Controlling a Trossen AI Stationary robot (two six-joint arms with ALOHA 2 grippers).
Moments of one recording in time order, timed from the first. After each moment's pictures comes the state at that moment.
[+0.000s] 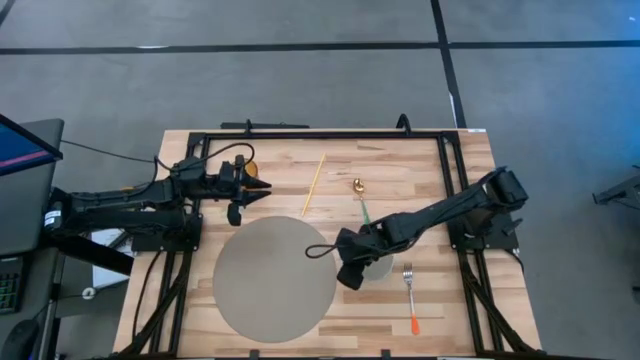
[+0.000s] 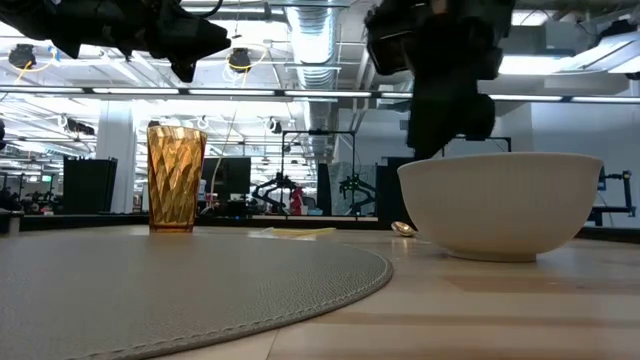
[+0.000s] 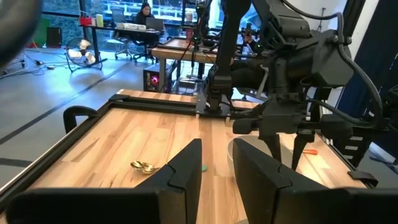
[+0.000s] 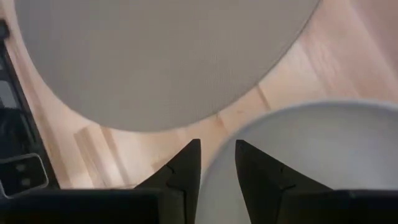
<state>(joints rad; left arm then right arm) 0.25 0.71 0.41 0.25 0.25 -0.03 0.30 1.74 1.20 -0.57 -0.01 0.81</state>
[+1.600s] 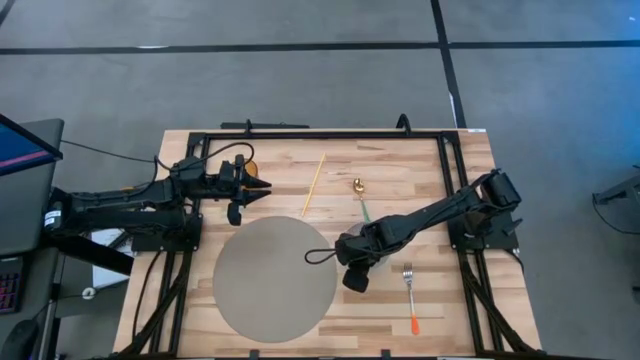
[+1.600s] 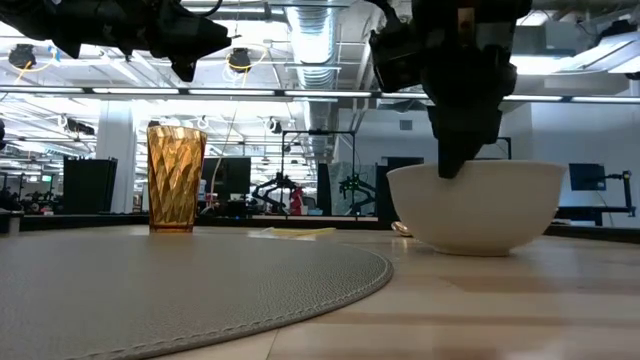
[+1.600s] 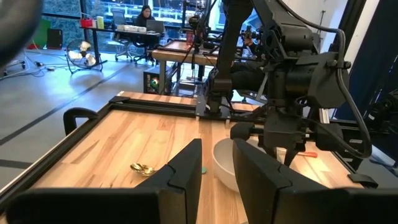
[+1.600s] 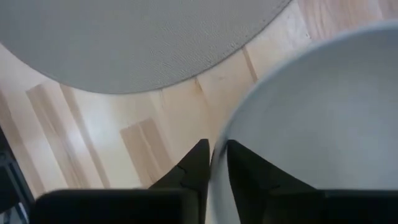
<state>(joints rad) 0.25 0.72 0.41 0.26 0.25 -0.03 0.31 1.79 1.24 -0.70 -0.05 0.70</state>
